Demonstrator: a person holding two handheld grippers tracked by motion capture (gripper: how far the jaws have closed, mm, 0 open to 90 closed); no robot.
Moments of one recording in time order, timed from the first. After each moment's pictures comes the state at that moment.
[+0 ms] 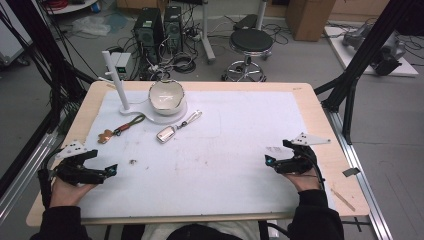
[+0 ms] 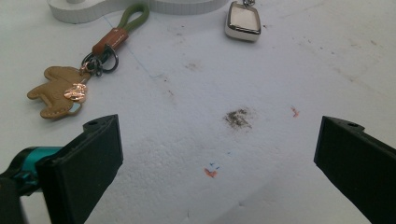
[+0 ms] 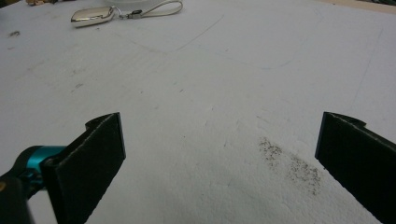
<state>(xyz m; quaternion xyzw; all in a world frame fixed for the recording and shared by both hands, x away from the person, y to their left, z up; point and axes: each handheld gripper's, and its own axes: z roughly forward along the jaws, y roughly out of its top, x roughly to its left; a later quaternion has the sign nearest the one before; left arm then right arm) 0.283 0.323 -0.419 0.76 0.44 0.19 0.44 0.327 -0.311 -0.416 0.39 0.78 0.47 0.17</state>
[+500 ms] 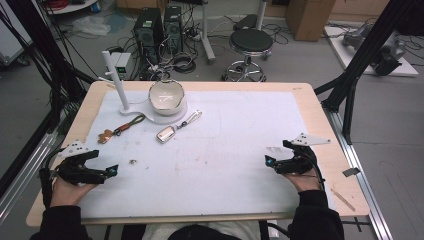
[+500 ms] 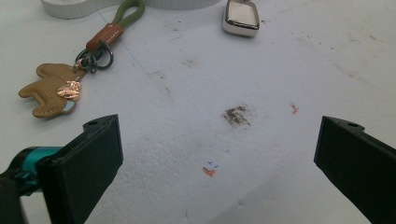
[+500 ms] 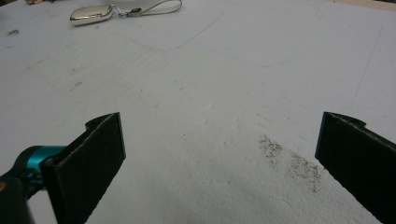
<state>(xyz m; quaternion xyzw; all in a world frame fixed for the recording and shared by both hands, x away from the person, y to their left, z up) 0.285 0.322 -0.420 0.77 0.43 0.18 0.43 0.326 -0.311 -0.417 0.39 0.78 0.46 0.17</state>
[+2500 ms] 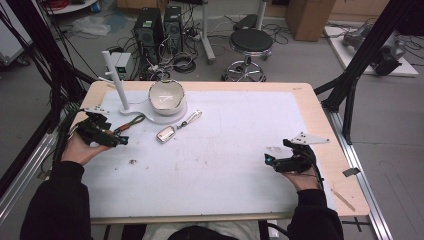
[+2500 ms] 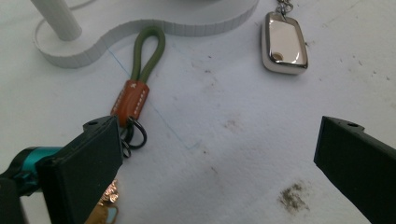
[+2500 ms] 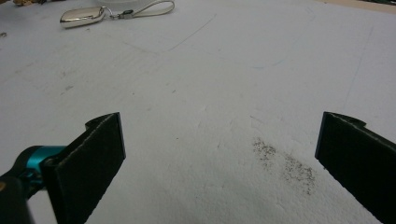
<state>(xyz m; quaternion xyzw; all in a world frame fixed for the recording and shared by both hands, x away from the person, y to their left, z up) 0.392 0.304 -0.385 0.82 0.43 0.13 0.35 0.330 -0.310 -0.417 0.40 0.77 0.46 0.18</state>
